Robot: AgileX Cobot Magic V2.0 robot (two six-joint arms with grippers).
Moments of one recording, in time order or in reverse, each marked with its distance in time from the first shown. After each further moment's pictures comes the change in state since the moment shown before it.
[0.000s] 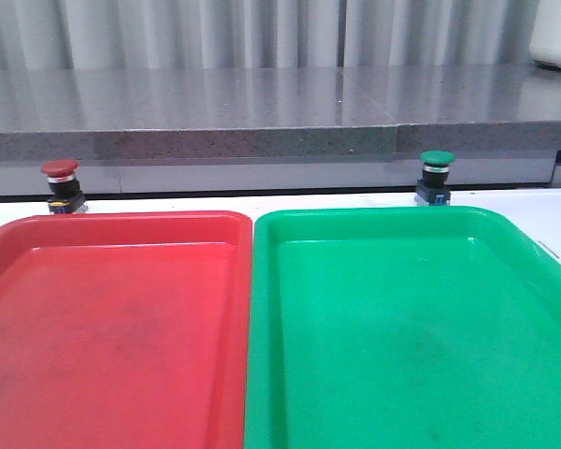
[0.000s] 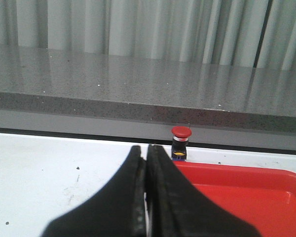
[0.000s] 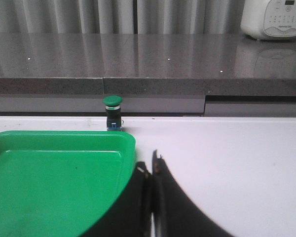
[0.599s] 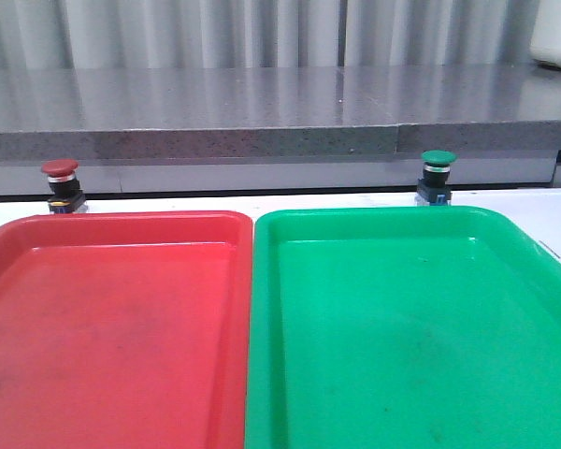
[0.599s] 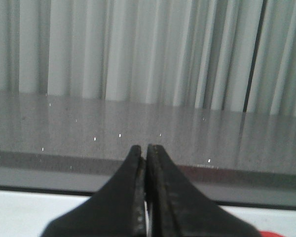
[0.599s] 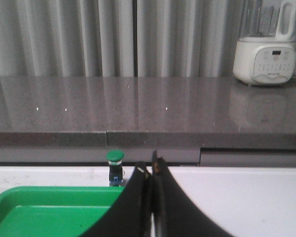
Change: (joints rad) left arm 0.000 0.003 -0.231 -0.001 0.077 0.000; right arm 0.000 0.002 -0.278 -0.002 0.153 0.000
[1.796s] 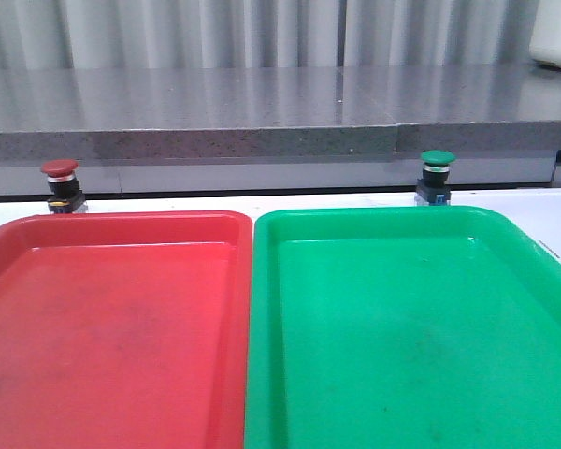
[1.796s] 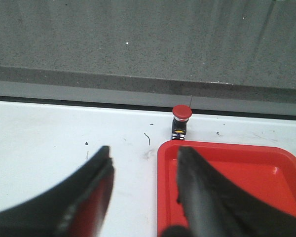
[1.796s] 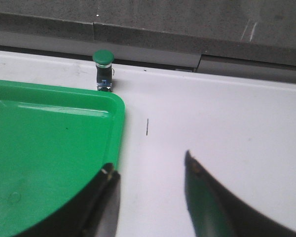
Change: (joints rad) left arm 0.000 0.493 -0.409 0.017 0.433 0.001; right arm 0.000 0.518 -0.320 -0.004 0.326 -0.108
